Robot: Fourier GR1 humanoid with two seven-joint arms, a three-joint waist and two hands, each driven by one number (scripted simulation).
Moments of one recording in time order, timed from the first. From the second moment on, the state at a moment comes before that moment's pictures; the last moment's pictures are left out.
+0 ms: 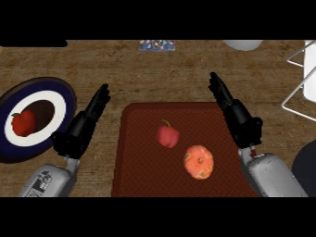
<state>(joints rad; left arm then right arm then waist) -0.21 0.27 -0.32 -1.40 0.19 0.14 -0.11 -0.30 -0.21 0.32 -1.43 -0.12 -0.17 -0.01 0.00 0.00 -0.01</state>
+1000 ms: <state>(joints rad) -0.20 0.29 -0.25 -1.41 0.11 0.19 -0.01 -0.04 -0.19 0.02 -1.38 -0.12 -0.38 -0.32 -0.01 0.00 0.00</state>
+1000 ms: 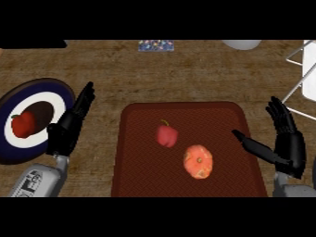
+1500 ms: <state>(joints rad) -0.19 0.28 -0.24 -1.44 0.09 0.18 0.02 0.01 -0.39 0.14 -1.63 -0.06 -0.18 -0.07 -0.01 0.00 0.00</state>
